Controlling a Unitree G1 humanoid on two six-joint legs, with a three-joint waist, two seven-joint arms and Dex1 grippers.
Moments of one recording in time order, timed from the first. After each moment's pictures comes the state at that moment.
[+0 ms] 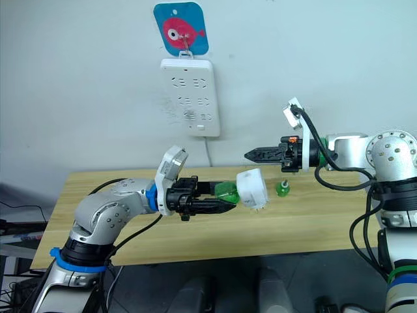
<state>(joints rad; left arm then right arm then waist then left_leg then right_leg) -0.48 0.51 -0.11 -0.24 -0.80 0.81 -1.09 -0.89 -0.81 0.10 0.08 1.40 1.30 0.49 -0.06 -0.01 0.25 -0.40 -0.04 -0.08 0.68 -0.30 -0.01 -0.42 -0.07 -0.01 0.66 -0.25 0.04</state>
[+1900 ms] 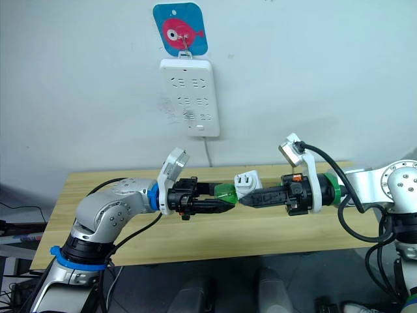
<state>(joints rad) -0.48 0.53 -0.15 -0.20 -0.72 0.79 -1.12 -0.67 -0.90 0.07 -0.13 1.91 1.35 0.33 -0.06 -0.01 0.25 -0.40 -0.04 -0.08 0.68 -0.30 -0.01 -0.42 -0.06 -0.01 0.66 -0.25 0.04</state>
